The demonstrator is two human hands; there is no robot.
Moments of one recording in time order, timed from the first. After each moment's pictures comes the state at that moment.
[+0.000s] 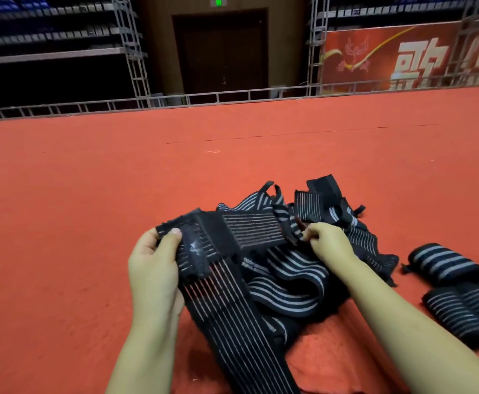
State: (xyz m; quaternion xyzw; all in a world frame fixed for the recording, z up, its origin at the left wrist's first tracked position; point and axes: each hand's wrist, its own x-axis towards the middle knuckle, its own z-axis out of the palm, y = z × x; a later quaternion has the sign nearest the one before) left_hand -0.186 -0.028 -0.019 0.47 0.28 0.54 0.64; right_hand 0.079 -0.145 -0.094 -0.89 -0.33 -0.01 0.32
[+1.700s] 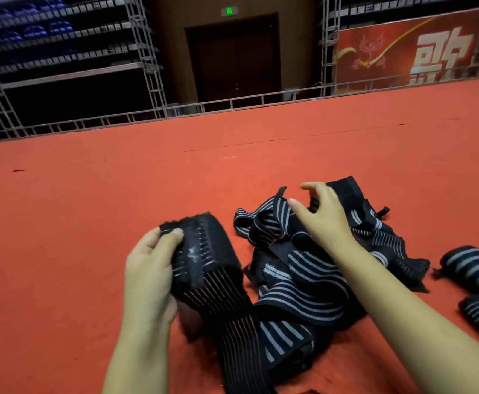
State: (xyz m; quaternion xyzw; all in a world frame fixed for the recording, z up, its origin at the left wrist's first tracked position) left_hand -0.216 -0.014 0.000 0.51 0.25 0.52 0.64; right_hand 0.017 -0.110 -0.021 -0.75 -0.34 -0.04 0.56
